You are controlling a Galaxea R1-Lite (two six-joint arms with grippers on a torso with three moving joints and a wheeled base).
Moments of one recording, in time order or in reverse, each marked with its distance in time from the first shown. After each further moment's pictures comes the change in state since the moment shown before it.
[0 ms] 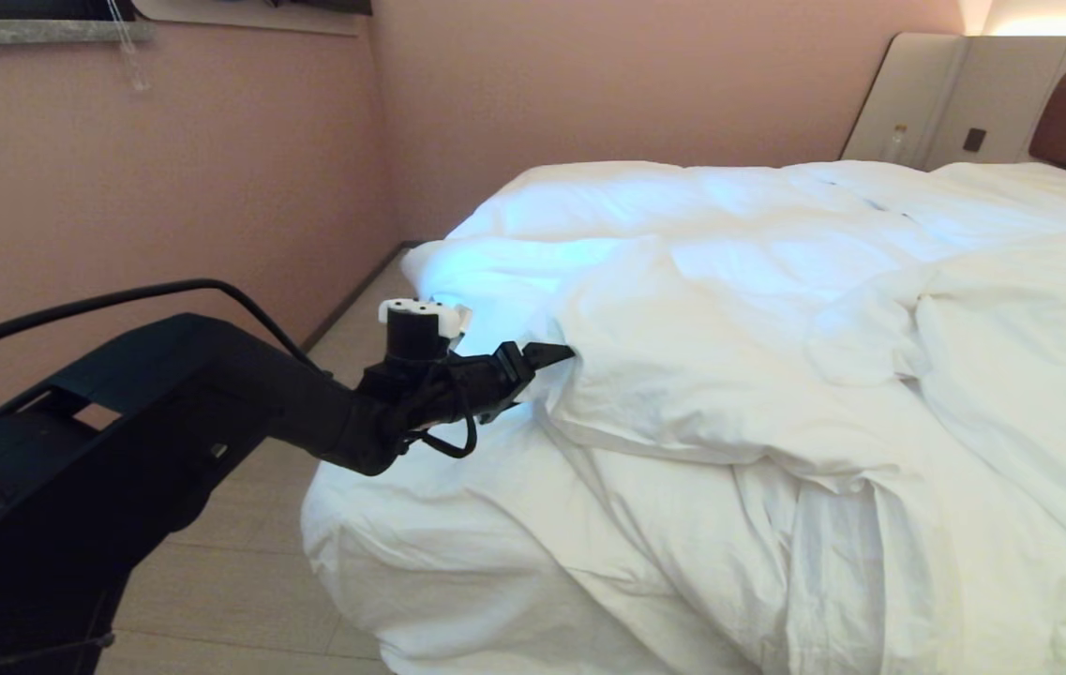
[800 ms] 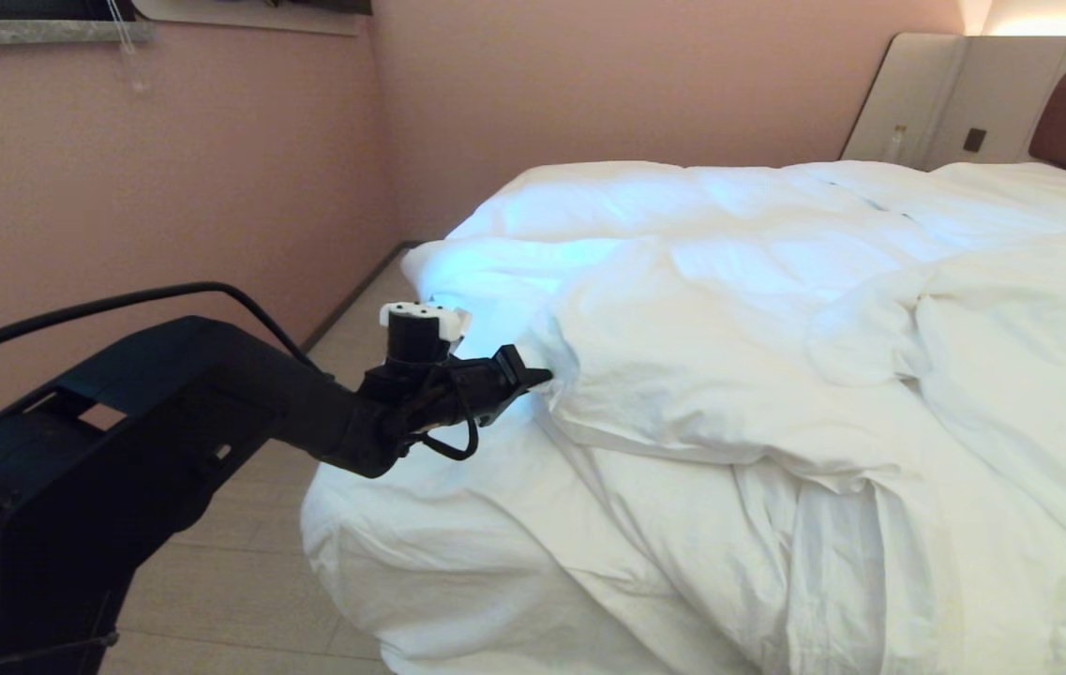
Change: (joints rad) left arm 0.001 0.007 0.003 0.001 0.016 0.002; right arm 0.000 0.000 0.000 0.000 0.000 0.000
